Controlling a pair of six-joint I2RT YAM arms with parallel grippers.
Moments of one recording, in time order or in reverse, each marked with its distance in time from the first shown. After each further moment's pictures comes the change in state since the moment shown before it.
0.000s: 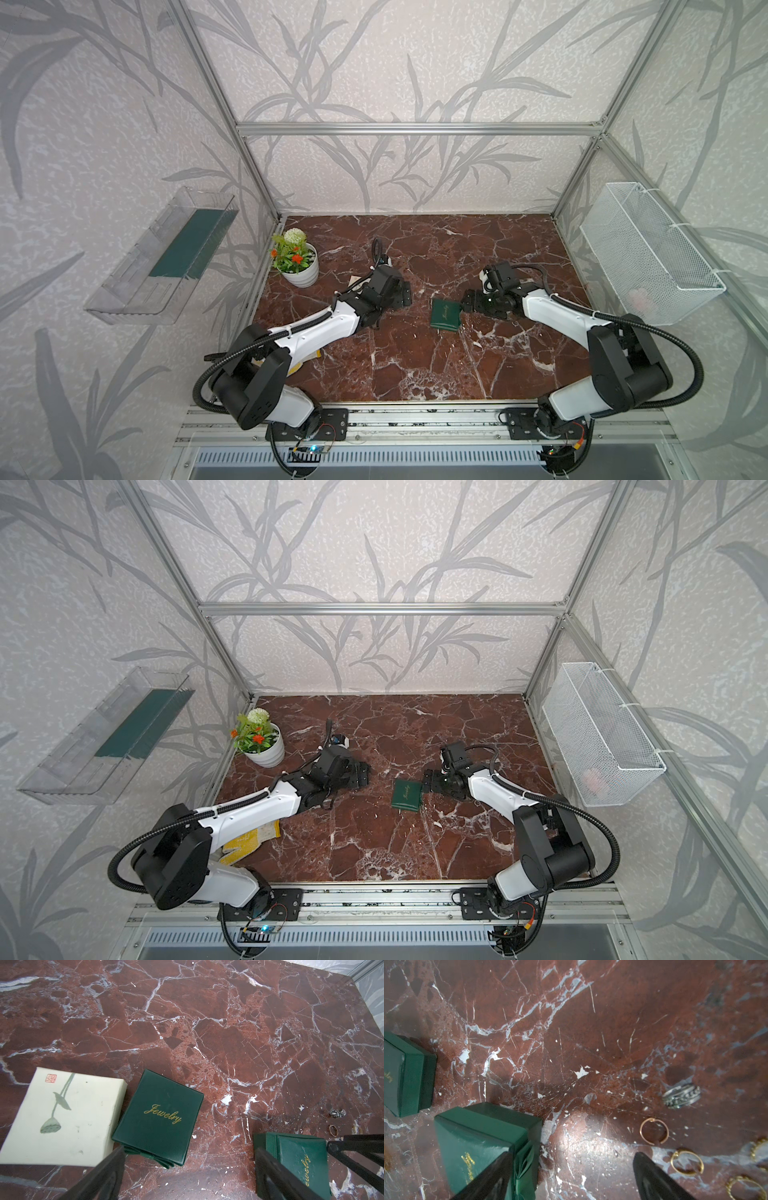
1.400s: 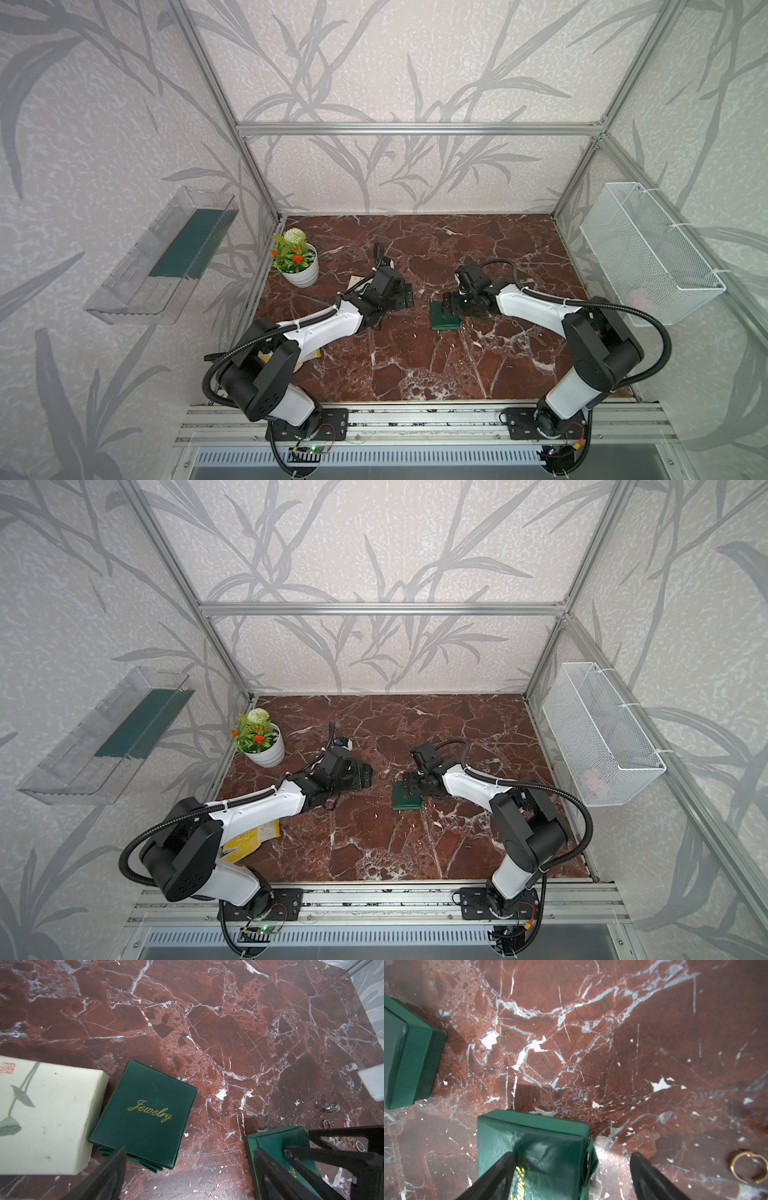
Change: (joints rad) left arm 0.002 0.051 -0.011 0.048 0.063 -0.026; right arm 0.200 0.145 0.126 -0.006 0.117 0.029
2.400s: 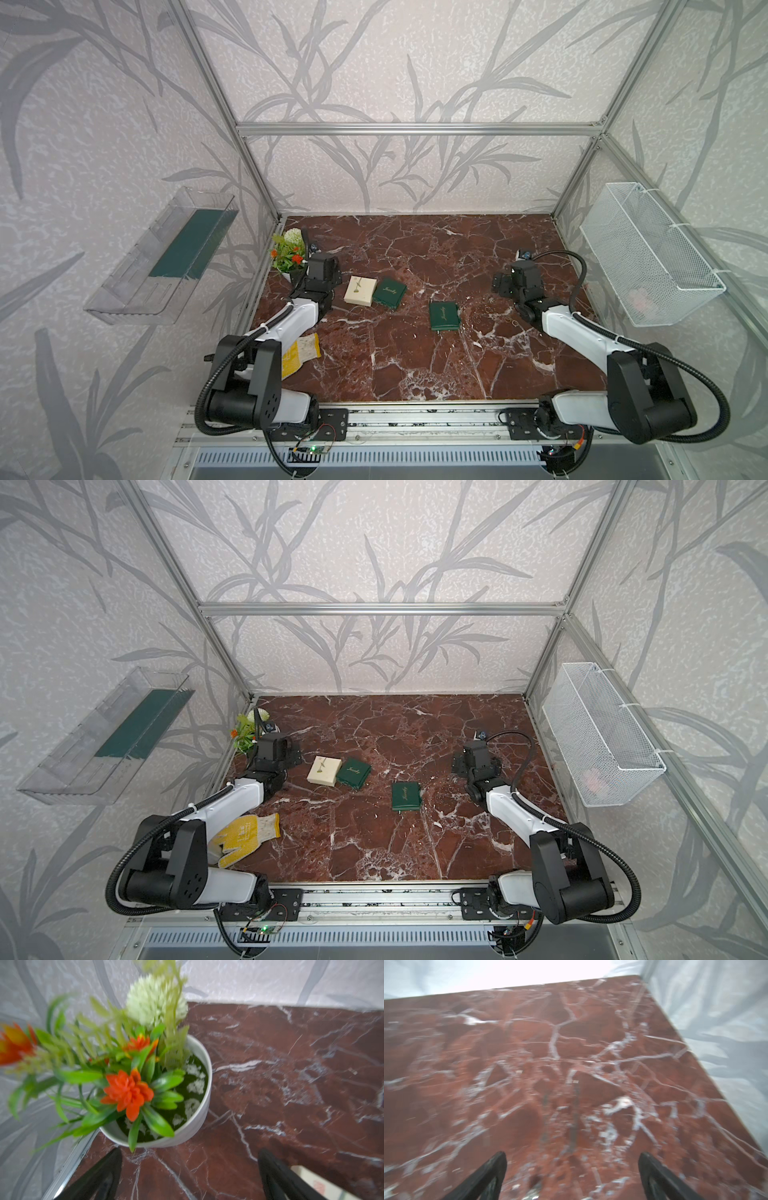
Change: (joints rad) left arm 0.529 -0.095 -0.153 0.197 -0.328 0.475; right arm -0.357 -0.322 -0.313 0.451 0.452 -0.278
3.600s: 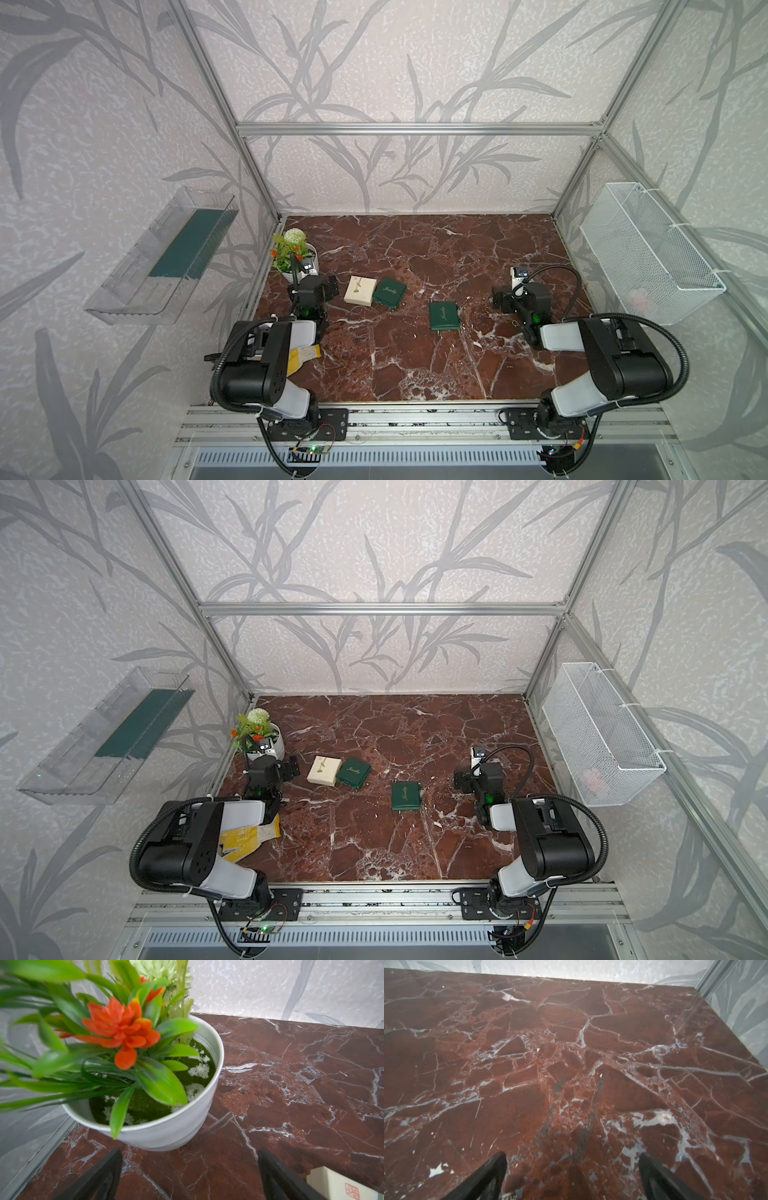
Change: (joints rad) left arm 0.098 0.108 -0.261 0.607 0.155 0.049; right arm -0.132 0.210 -0.265 0.657 -0.390 -0.288
